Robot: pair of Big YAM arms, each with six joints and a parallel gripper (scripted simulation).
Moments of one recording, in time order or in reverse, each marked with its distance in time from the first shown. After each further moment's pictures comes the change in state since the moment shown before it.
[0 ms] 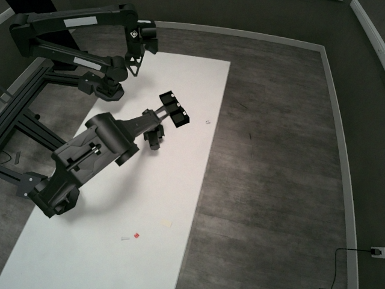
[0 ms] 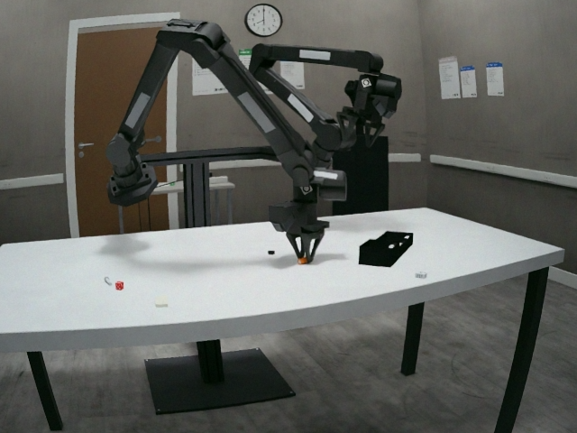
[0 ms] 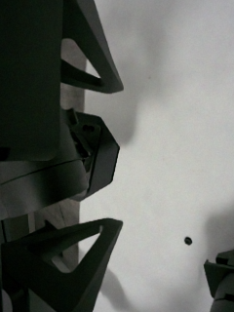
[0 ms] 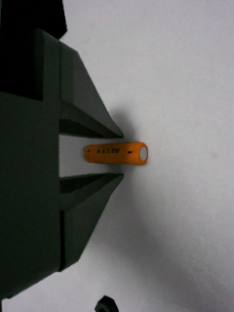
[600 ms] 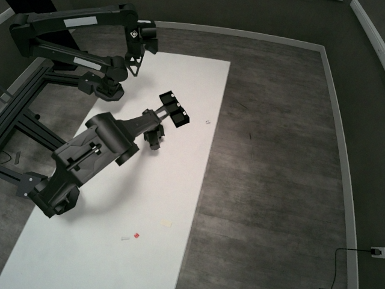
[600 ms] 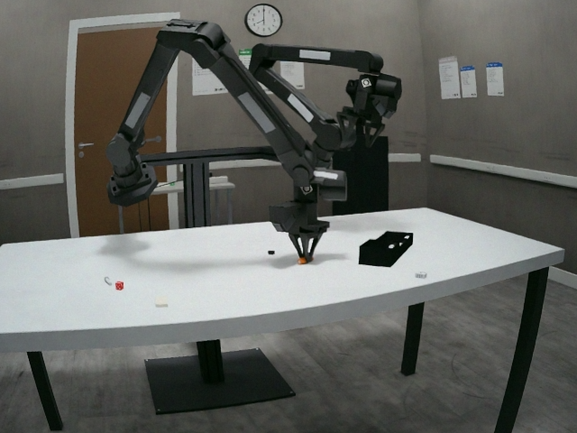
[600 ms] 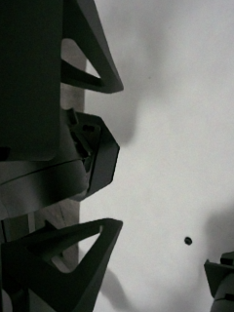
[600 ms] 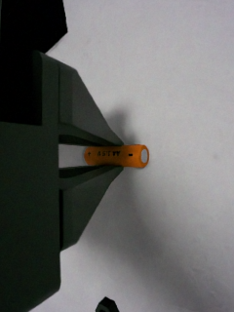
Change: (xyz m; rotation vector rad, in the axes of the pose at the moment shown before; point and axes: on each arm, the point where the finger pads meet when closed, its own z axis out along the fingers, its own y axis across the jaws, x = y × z) left arm 0.000 0.000 0.000 0.000 0.000 0.000; right arm 0.001 0.001 0.000 -0.001 0.000 0.000
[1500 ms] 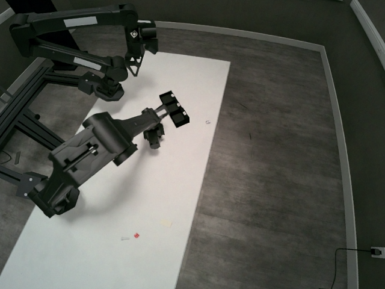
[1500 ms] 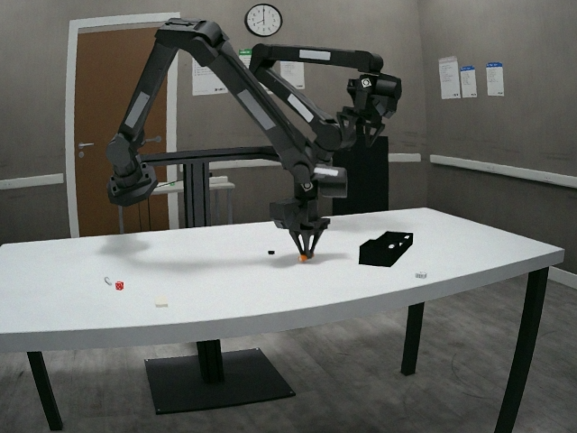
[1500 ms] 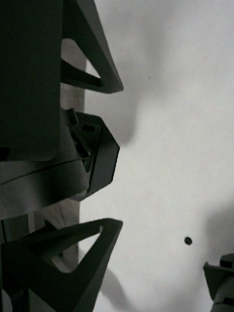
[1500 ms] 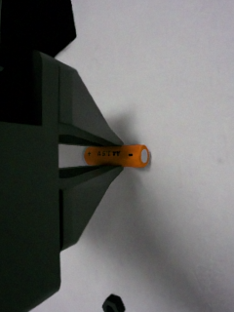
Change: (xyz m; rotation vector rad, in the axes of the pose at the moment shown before) left arm 0.000 0.000 0.000 0.000 0.000 0.000; right arm 0.001 0.002 -0.009 -0.006 0.005 -0.007
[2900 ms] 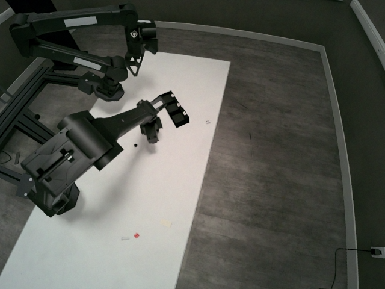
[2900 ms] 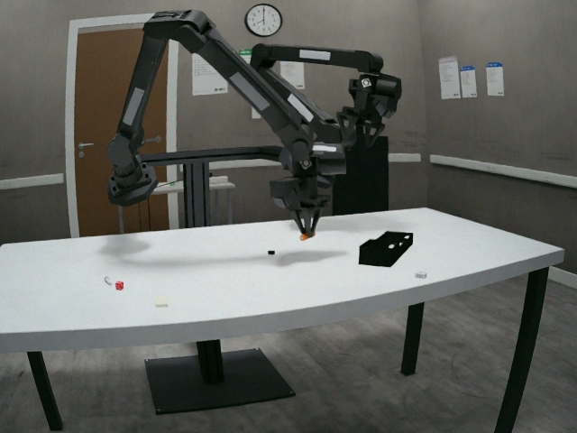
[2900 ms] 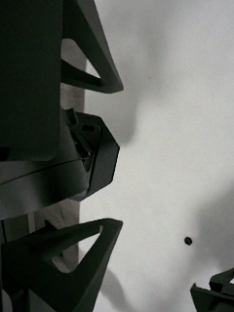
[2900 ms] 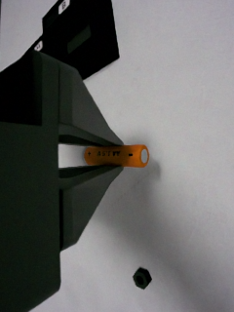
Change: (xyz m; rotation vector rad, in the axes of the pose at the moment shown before) left arm 0.000 0.000 0.000 0.000 0.000 0.000; right arm 0.004 0.001 -0.050 -0.025 0.028 -0.048
